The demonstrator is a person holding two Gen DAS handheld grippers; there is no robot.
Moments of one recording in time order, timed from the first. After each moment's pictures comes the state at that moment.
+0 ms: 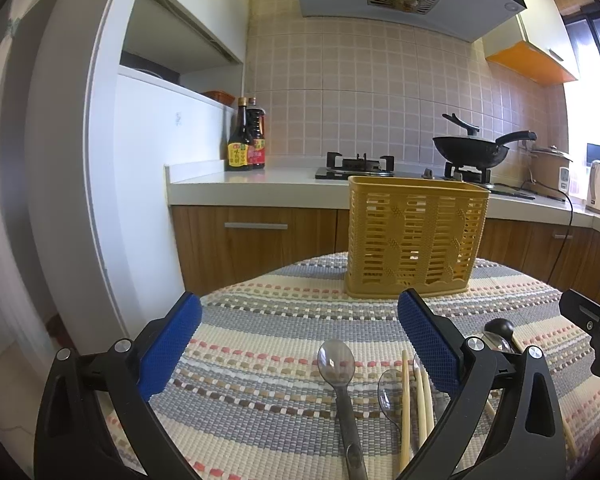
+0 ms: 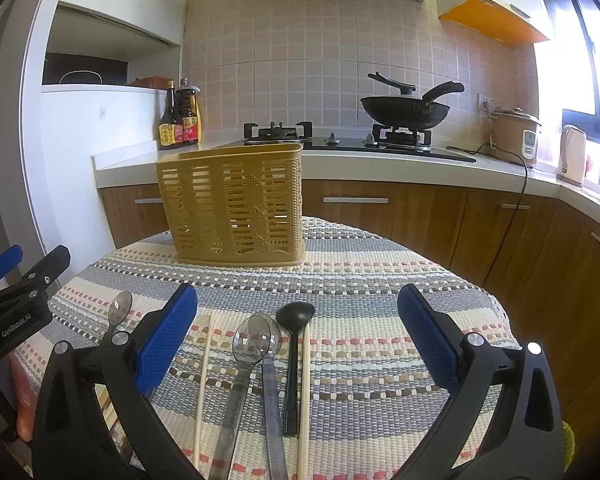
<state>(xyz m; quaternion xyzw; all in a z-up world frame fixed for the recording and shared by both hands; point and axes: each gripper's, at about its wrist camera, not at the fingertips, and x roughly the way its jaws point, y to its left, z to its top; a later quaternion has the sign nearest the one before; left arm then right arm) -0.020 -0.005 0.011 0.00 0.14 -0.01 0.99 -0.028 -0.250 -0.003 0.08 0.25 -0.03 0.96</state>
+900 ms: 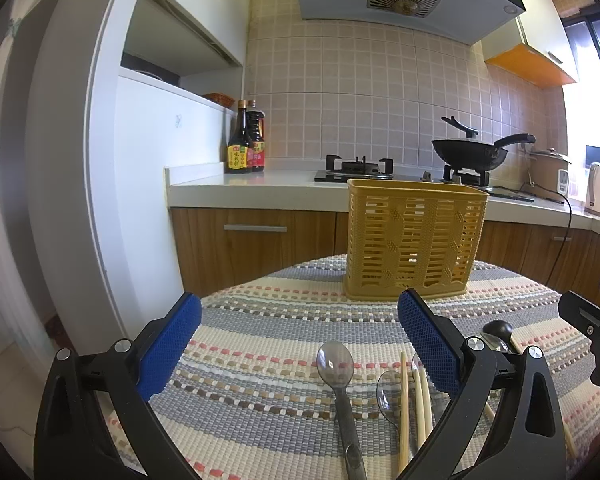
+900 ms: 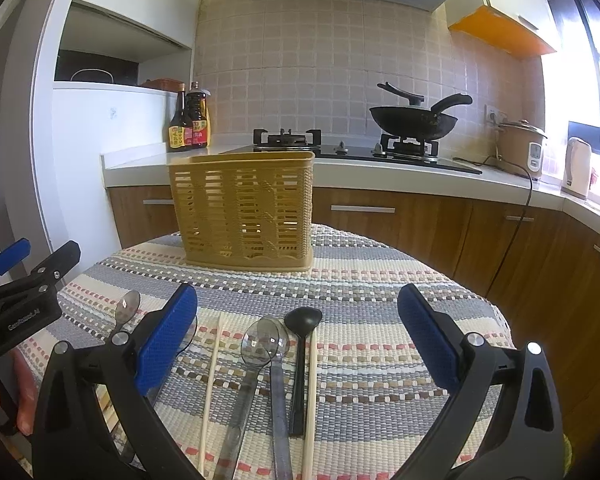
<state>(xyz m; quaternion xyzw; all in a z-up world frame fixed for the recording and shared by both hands) -0.020 -0.007 0.011 0.00 0.14 -0.01 0.99 -0.034 -0.242 0.000 0.06 0.23 -0.02 0.97</state>
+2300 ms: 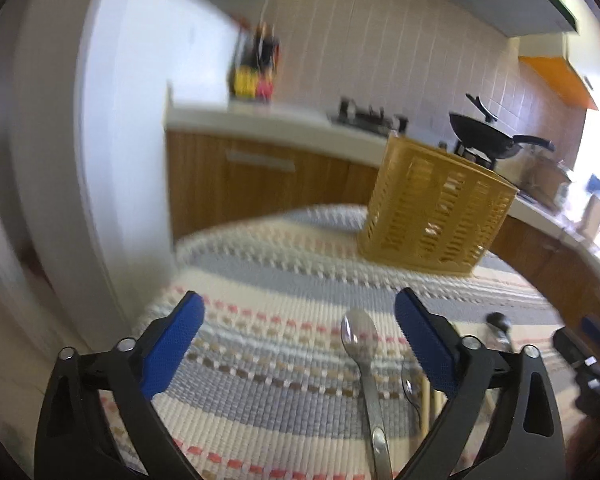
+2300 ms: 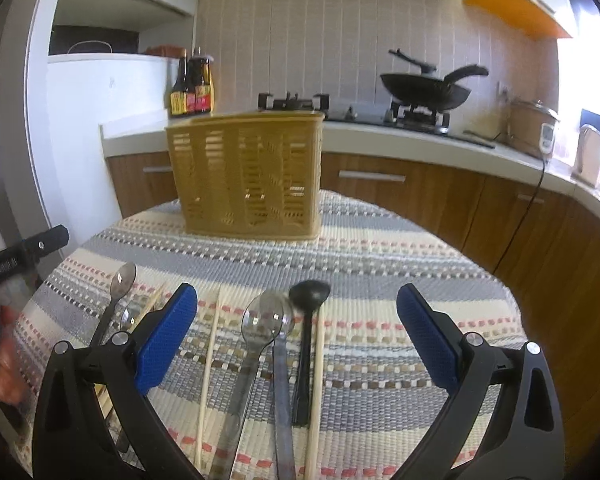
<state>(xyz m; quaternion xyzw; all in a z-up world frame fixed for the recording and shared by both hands) 0.026 0.053 0.000 -0.11 0.28 -0.06 0.95 -0.014 -0.243 -0.013 0.06 0.30 0.00 0.95</state>
